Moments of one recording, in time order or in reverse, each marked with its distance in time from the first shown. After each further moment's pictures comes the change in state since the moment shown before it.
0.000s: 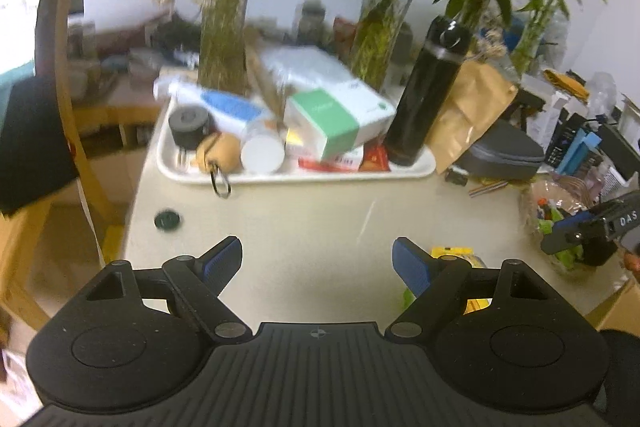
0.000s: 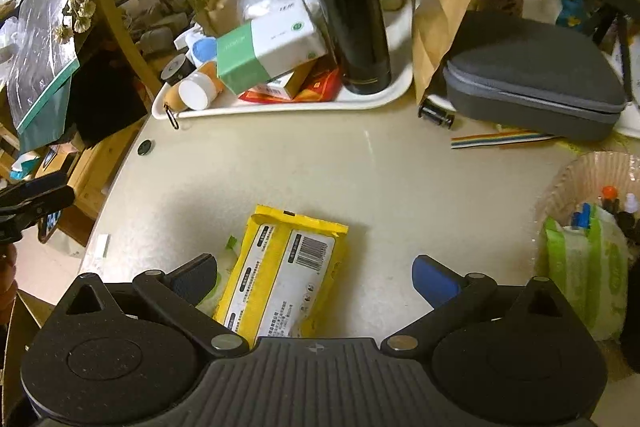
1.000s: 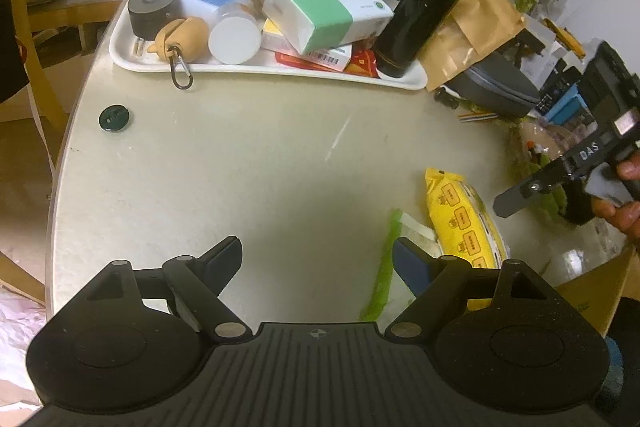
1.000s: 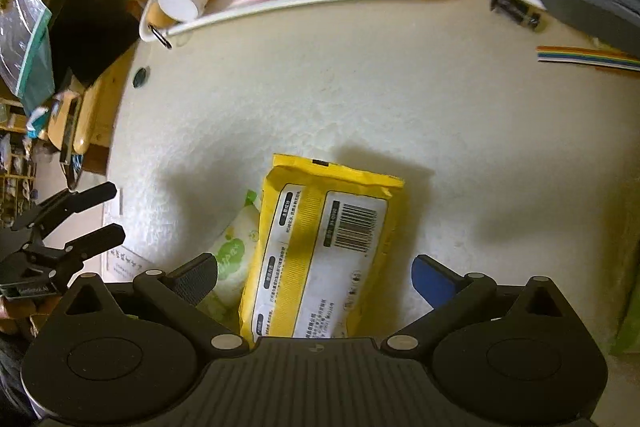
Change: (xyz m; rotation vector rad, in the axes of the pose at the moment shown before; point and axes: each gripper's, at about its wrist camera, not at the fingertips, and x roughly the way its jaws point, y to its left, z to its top) left arm 0.050 0.013 -0.022 -0.063 0.259 -0.128; right arm 0.093 0.000 0.038 0.084 0.434 0.117
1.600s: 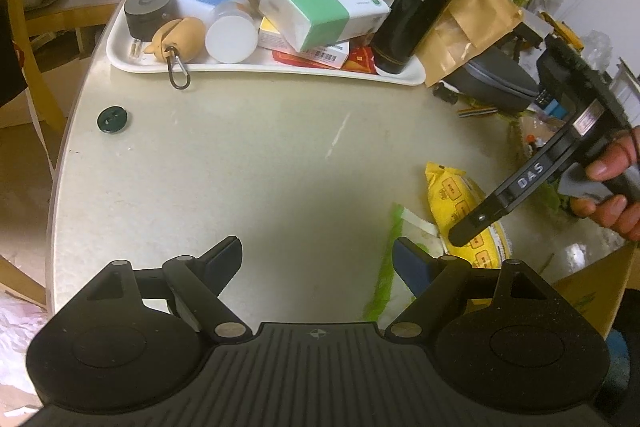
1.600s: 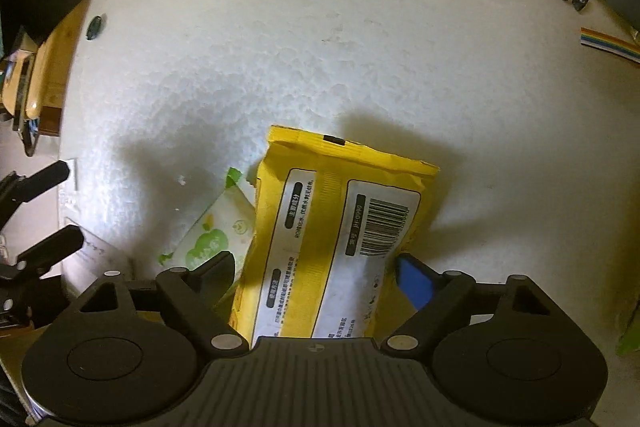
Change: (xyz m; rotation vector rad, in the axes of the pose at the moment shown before) left arm 0.001 -0.001 0.000 0.019 -0.001 -0.001; right arm 0.048 0.023 0.014 -0.005 0.162 -0.133
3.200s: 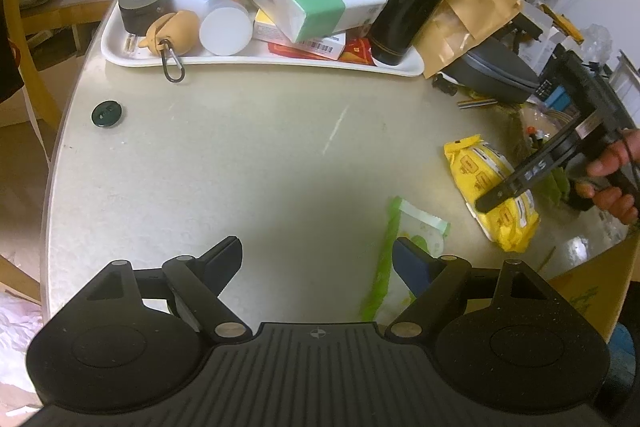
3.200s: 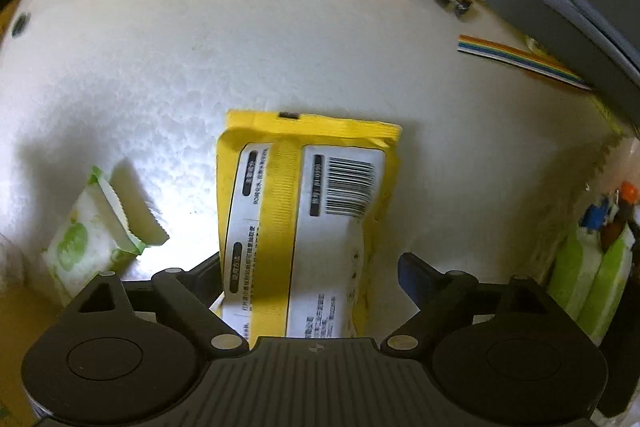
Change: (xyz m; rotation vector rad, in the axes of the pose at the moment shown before) left arm 0.005 -0.002 -0.004 0.013 0.015 0.002; right arm -0.012 -0.055 -0.009 -0.032 -0.097 -0.245
